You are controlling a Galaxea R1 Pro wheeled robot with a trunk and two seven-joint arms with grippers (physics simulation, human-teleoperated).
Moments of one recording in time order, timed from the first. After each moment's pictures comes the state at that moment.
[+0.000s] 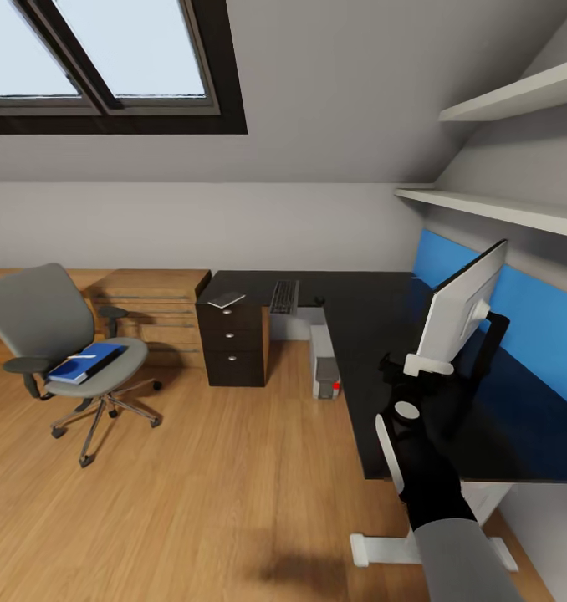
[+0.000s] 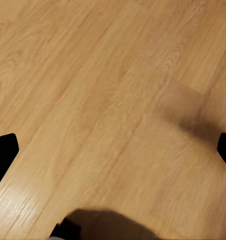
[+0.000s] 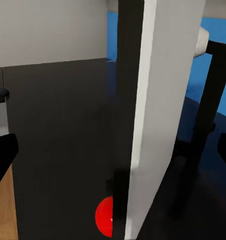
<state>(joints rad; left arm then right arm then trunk) 0.01 -0.04 0.22 -0.71 0.29 -0.11 0.06 -0.61 0.12 -0.05 -1.17 0.11 0.17 -0.50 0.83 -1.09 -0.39</state>
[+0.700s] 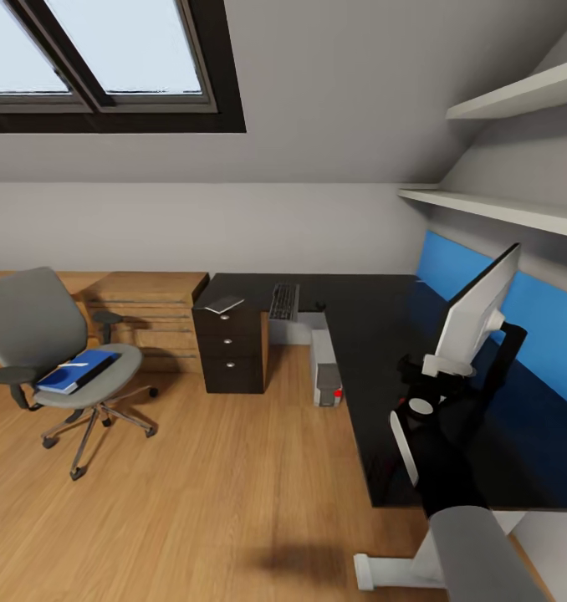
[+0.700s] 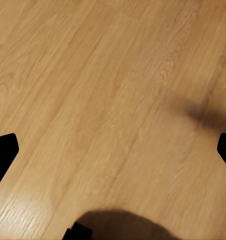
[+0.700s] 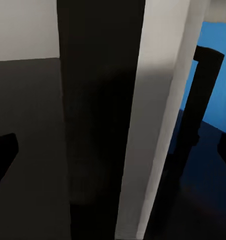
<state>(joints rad) 0.01 -0.04 0.22 -0.71 0.21 -0.11 0.06 -0.65 0.06 -0.08 -1.10 0.10 0.17 -0.56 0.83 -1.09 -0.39</state>
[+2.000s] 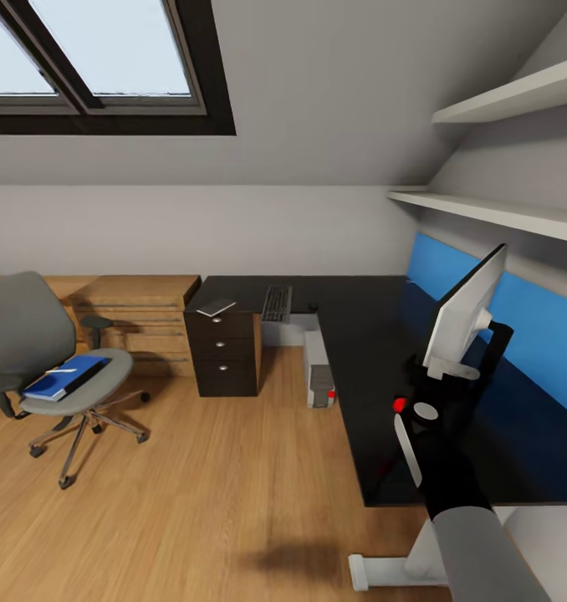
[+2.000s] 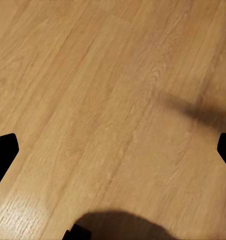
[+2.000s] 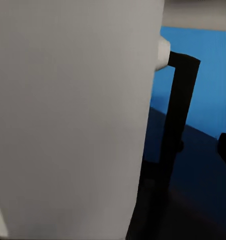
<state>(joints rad) 0.01 -0.04 0.22 -0.71 0.21 -0.11 0.06 -0.65 0.05 -0.10 -1.07 0.10 0.08 -0.55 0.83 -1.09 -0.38</state>
